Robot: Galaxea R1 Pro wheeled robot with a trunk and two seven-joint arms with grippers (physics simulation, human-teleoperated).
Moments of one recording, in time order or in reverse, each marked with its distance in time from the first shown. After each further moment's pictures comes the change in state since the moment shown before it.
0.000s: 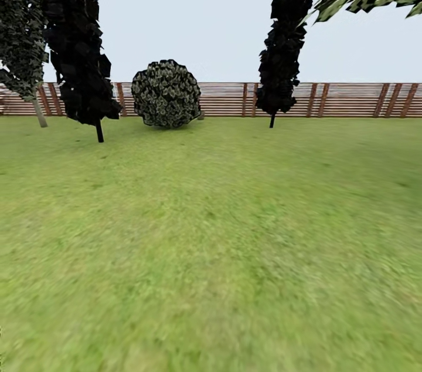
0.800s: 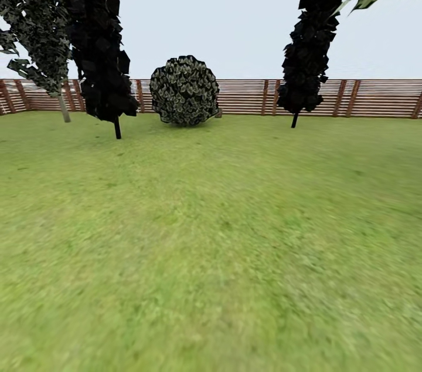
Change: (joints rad) left arm 0.000 -0.003 -0.001 0.000 -0.003 -0.004 0.002; right arm 0.000 0.000 0.000 0.000 0.000 0.000 -0.001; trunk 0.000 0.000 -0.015
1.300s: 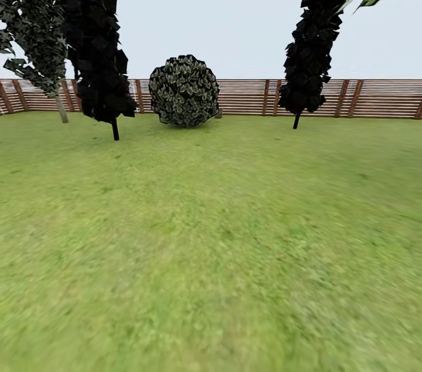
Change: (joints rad) left arm 0.000 0.001 0.000 0.000 0.000 0.000 0.000; right arm 0.000 0.000 0.000 0.001 0.000 0.000 0.000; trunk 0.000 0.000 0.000
